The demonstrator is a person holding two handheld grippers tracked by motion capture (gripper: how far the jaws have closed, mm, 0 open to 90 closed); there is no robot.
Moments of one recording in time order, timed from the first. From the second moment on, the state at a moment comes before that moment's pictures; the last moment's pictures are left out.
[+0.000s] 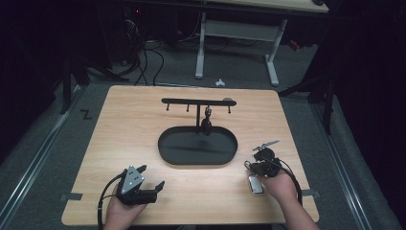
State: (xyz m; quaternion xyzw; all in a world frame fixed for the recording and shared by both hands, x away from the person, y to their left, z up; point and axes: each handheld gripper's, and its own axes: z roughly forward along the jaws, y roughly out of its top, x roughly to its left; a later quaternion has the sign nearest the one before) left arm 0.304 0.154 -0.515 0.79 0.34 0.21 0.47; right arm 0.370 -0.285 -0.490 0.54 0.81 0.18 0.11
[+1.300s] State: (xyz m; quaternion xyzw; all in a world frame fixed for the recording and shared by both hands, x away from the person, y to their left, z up) left arm 0.304 0.154 -0.514 0.79 0.34 0.21 0.47; right arm 0.360 -0.270 -0.500 0.52 0.82 0.18 0.15
